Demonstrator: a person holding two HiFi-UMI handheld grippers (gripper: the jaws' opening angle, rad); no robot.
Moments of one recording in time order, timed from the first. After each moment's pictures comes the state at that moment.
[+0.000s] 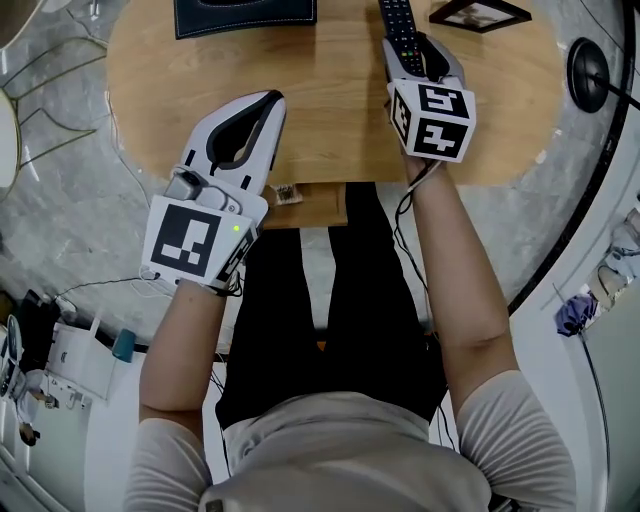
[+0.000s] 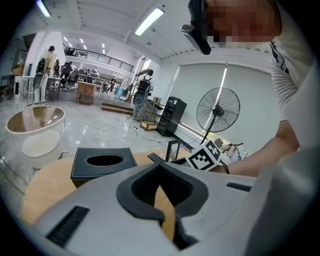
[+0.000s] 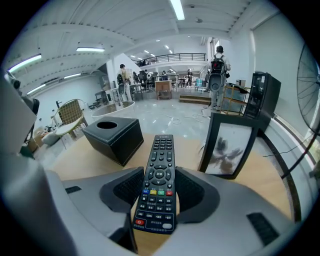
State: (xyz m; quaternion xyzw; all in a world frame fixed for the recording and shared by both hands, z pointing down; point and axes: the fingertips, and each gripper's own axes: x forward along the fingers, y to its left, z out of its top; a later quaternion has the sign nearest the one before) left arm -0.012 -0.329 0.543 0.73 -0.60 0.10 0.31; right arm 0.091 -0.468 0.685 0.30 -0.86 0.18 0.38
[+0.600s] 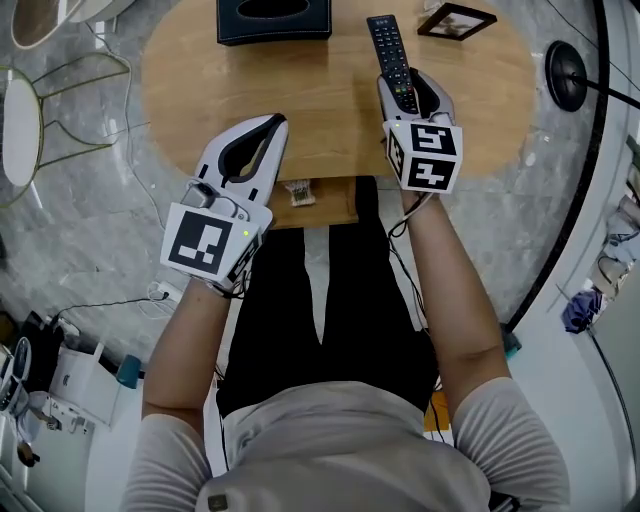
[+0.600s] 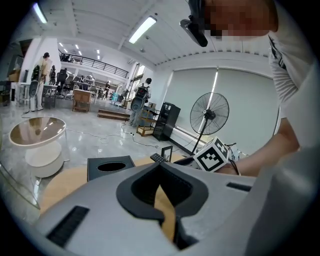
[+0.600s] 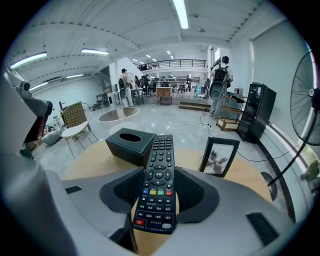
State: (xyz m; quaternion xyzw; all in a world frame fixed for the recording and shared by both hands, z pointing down) left arm -0.022 -0.270 0.474 0.75 -0.59 0.09 0.28; right arm 0.094 -0.398 0.597 0.31 -0.86 0.16 0.36
